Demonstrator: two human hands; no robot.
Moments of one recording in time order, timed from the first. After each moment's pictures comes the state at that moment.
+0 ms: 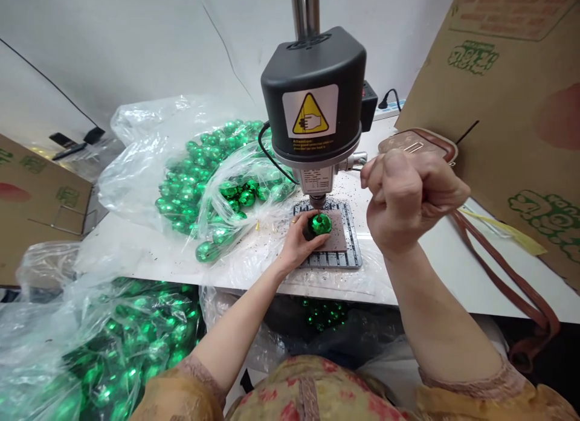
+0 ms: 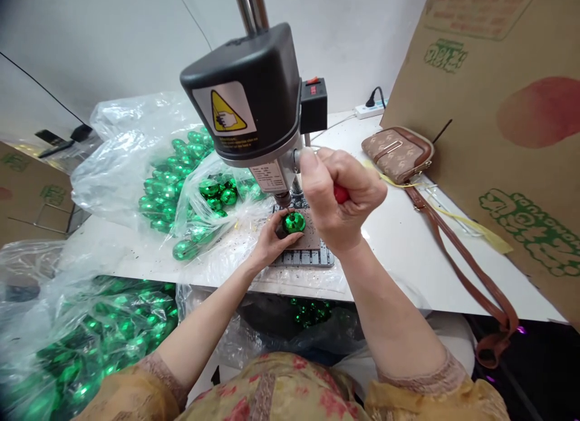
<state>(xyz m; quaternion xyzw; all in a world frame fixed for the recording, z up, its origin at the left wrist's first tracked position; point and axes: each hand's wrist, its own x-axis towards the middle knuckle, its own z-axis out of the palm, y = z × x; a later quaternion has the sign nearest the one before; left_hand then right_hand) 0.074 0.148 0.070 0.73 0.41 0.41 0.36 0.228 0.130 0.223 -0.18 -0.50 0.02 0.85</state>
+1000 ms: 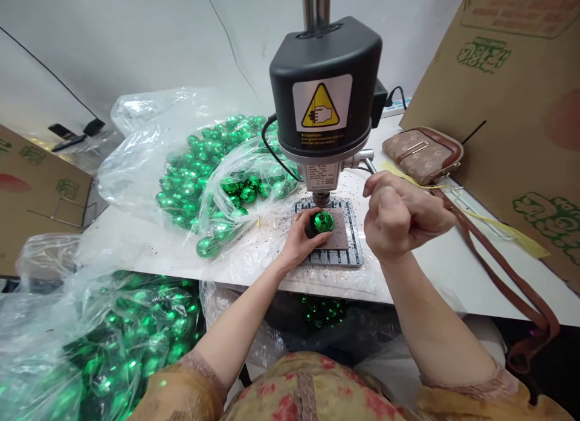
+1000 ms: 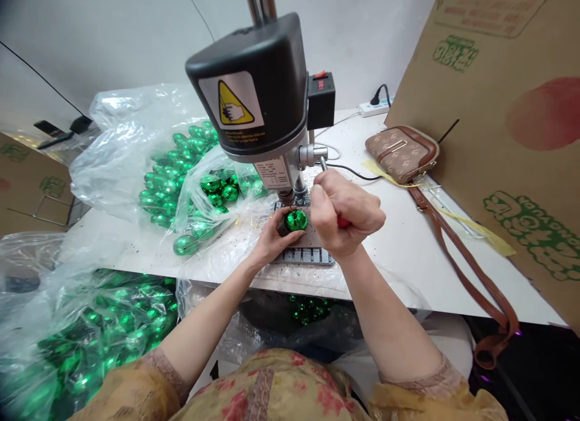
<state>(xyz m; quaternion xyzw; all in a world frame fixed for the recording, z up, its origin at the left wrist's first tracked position) 0.075 0.148 0.064 0.72 0.40 0.42 0.38 0.232 0.130 0.191 -0.14 -0.54 -0.03 0.83</state>
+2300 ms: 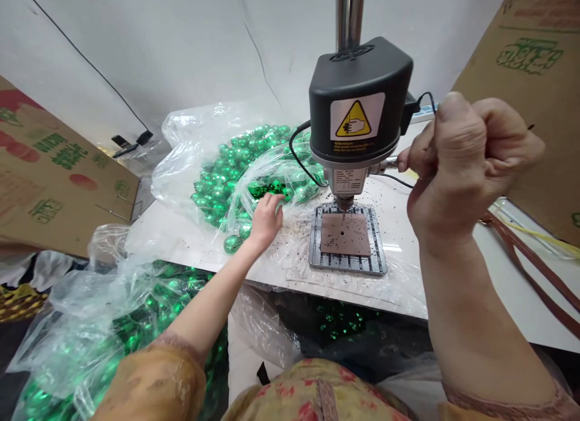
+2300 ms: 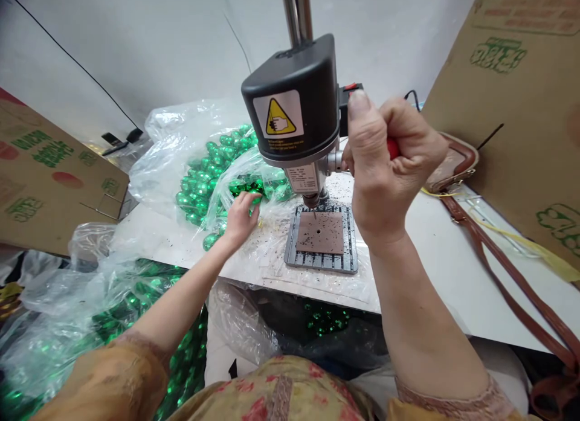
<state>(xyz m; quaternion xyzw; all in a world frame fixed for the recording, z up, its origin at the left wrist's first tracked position) -0.034 0.187 0.119 0.79 0.56 0.27 -0.03 0.233 0.131 0.251 -0.26 -0.48 0.08 0.83</state>
